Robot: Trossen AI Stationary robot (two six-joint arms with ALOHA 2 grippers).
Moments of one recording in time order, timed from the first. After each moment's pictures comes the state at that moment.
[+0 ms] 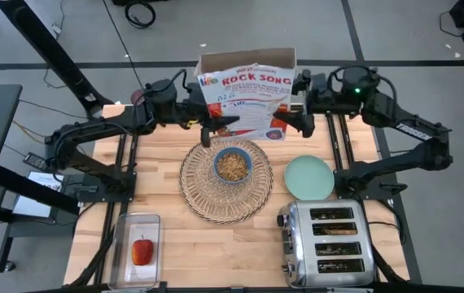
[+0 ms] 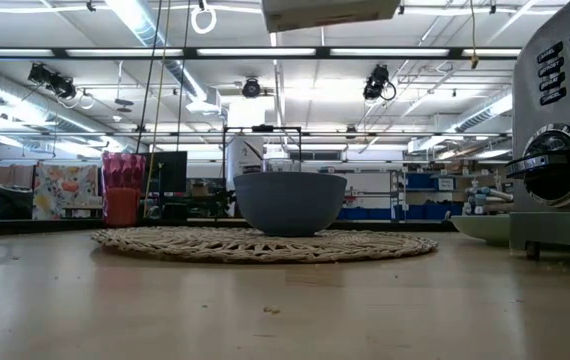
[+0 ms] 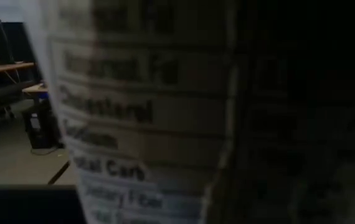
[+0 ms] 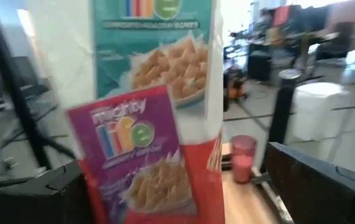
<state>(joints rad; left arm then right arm) 0.26 1.38 1.36 0.10 0.24 0.03 -0.32 1.10 1.39 -0.32 -0.27 0.04</state>
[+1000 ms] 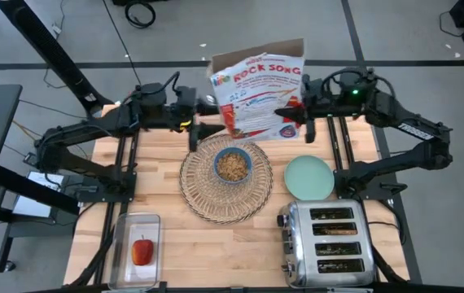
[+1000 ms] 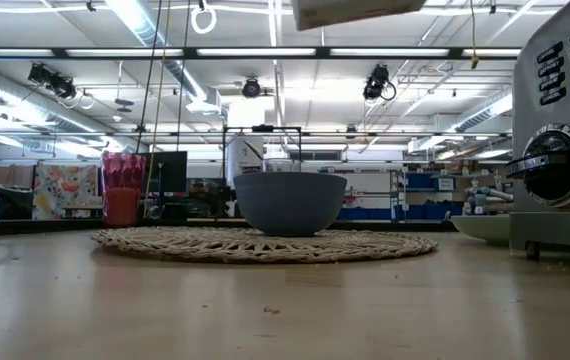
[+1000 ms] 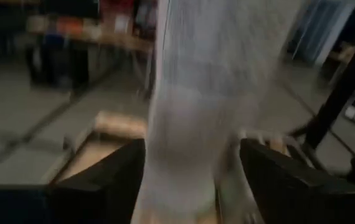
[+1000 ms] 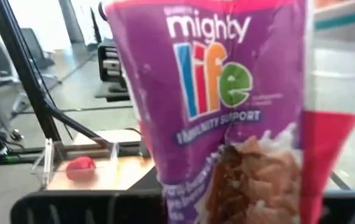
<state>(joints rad) 0.23 1.25 1.36 -0.24 0.14 -0.15 -0.30 1.07 1.41 -0.46 -0.24 -0.01</state>
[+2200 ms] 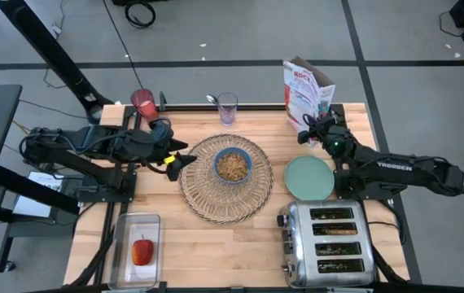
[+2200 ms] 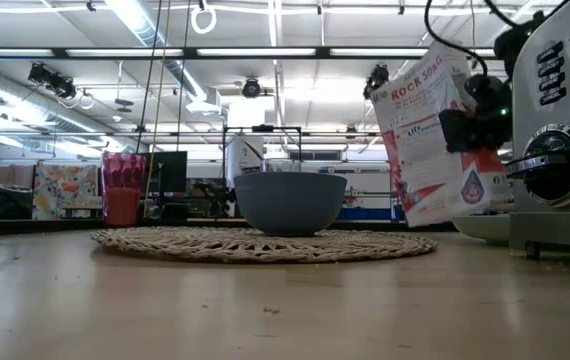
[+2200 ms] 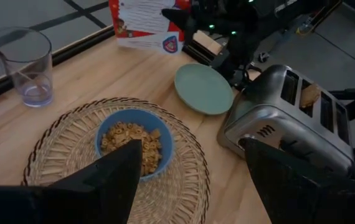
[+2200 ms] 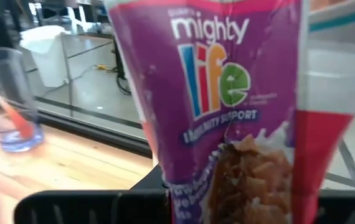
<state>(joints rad) -0.18 1.12 1.36 -0.80 -0.41 -0.71 -0.52 0.70 0.15 0.33 0.69 0.13</state>
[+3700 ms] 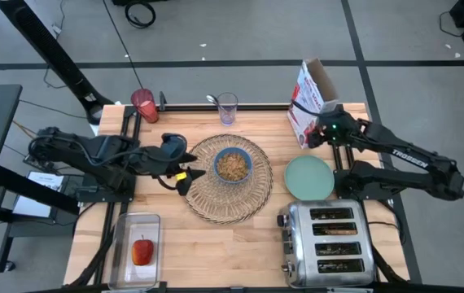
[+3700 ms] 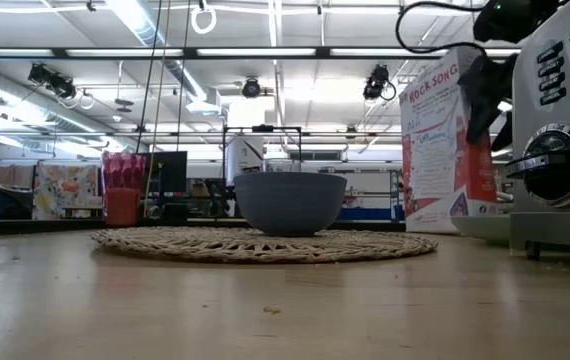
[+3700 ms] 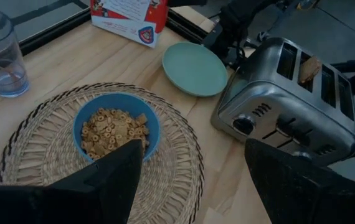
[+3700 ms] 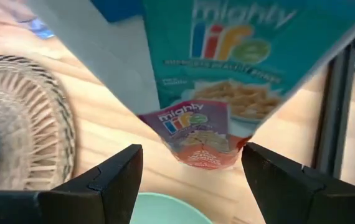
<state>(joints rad) -0.27 1.22 1.36 -0.76 -0.43 -0.72 -0.60 0.70 0.66 -0.84 0.25 0.60</state>
